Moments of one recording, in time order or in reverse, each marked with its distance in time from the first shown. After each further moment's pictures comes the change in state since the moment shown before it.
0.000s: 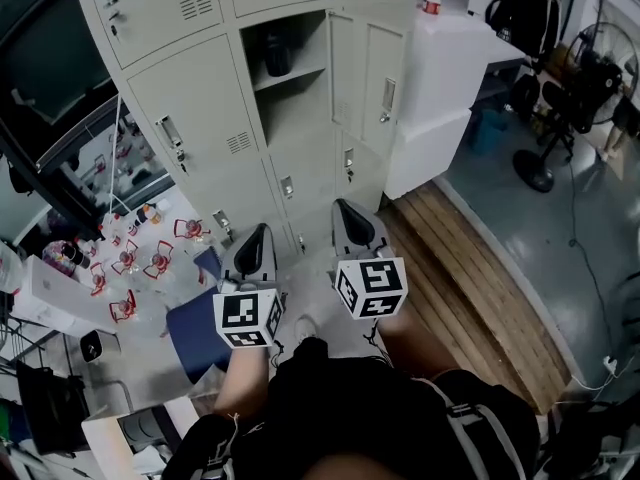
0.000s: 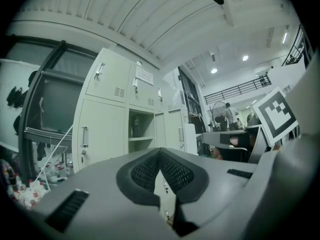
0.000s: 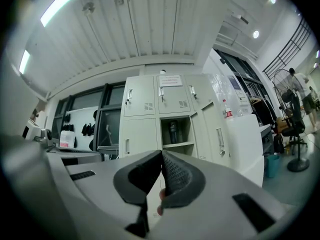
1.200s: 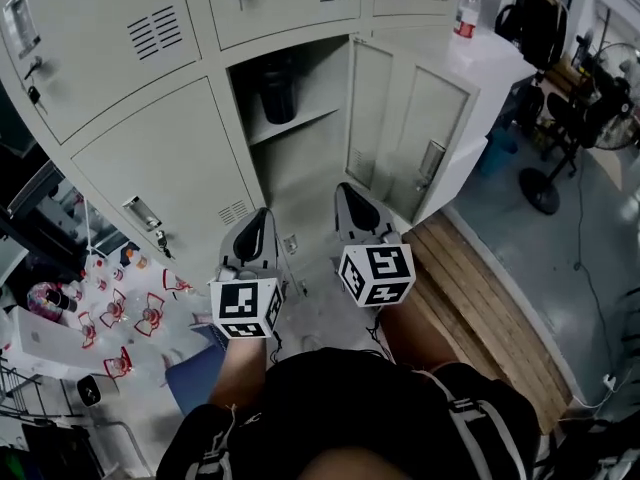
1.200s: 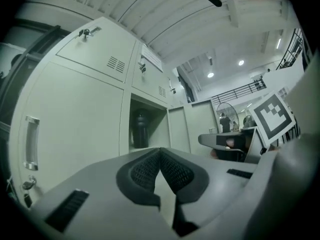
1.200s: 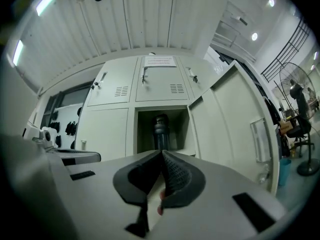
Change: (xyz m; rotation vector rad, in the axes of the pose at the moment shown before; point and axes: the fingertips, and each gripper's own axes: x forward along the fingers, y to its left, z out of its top) left arm 0.274 0.125 0.011 0.012 -0.069 -0.073; right arm 0.284 -0.092 0.004 -0.008 -0.047 -0.044
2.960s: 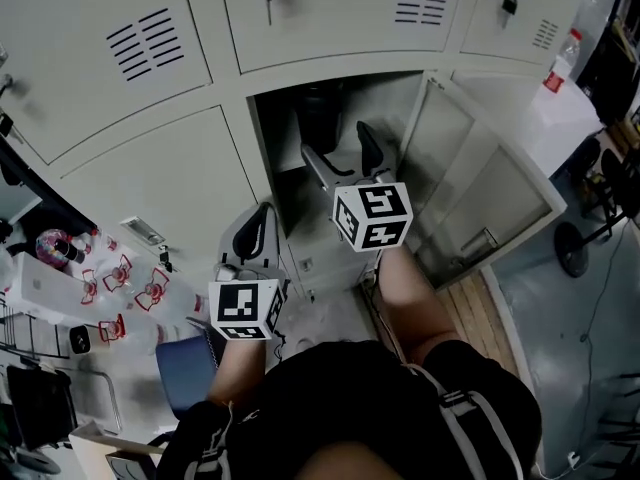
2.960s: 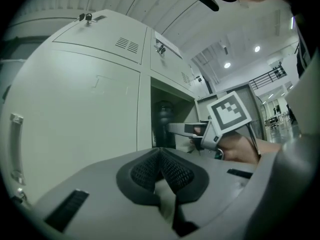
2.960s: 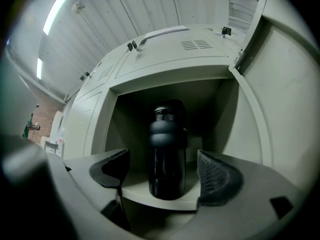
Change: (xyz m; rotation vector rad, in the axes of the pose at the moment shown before) left arm 0.098 0.075 -0.001 0.000 0.032 0.236; right arm 0.234 0.001 0.023 -0.048 -0.011 0.337
